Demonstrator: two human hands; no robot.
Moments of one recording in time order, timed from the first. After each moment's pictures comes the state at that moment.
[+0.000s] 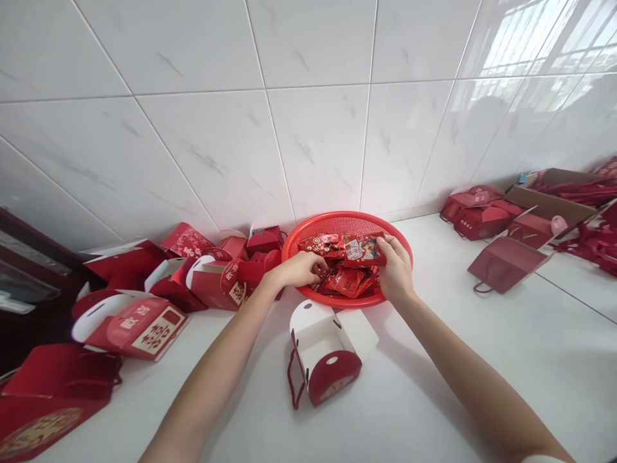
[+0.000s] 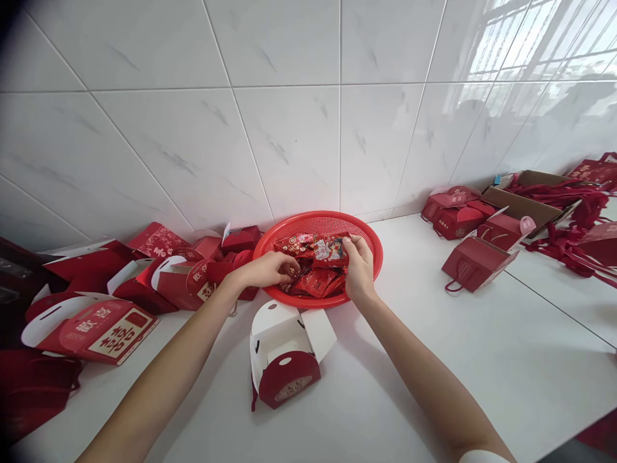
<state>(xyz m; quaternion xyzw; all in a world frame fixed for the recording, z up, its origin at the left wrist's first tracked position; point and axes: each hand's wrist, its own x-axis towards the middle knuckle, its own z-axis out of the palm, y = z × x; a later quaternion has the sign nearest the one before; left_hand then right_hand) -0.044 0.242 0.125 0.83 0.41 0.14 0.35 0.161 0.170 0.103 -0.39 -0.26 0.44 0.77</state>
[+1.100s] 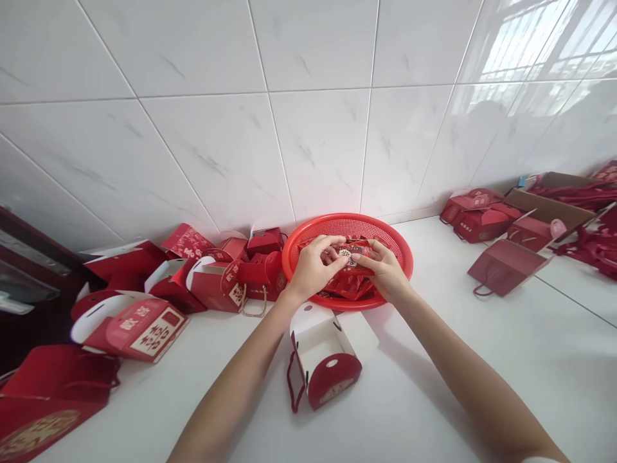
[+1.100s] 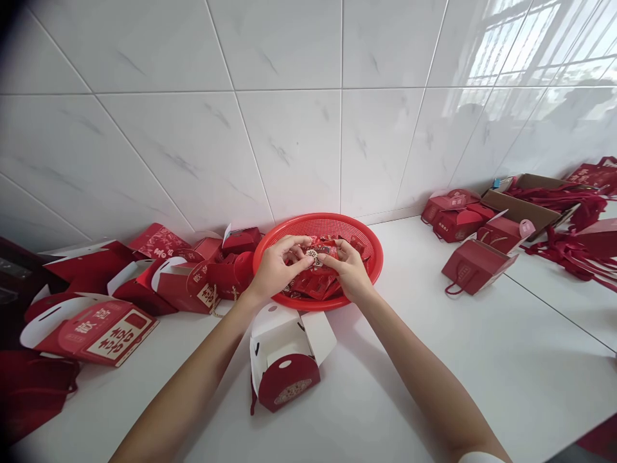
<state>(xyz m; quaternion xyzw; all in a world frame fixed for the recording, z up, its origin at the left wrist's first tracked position) -0.002 0.201 0.124 0.75 0.35 0.45 0.33 0.163 0.164 0.110 -0.38 -0.38 0.56 0.63</state>
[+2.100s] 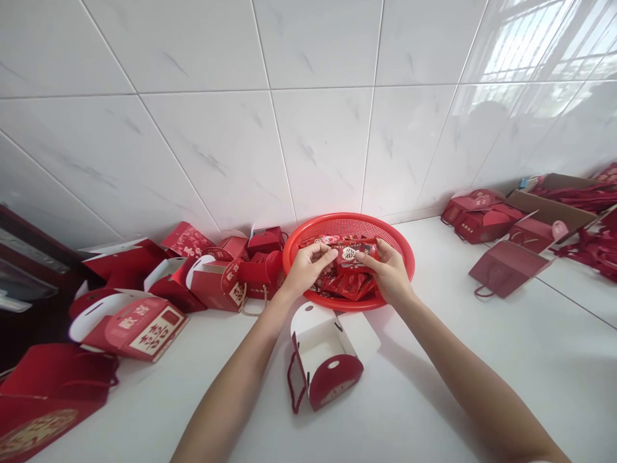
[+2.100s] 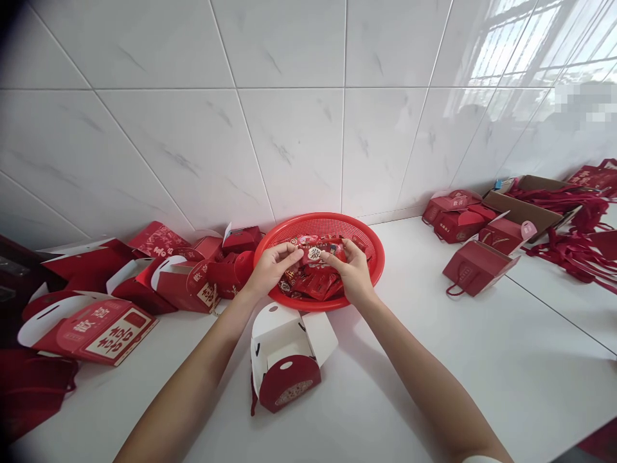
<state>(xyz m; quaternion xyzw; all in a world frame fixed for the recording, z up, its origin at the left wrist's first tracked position) -0.019 0.215 0.110 0.66 0.37 0.44 0.49 0.161 0.162 0.107 -0.38 -0.40 0.51 0.66</state>
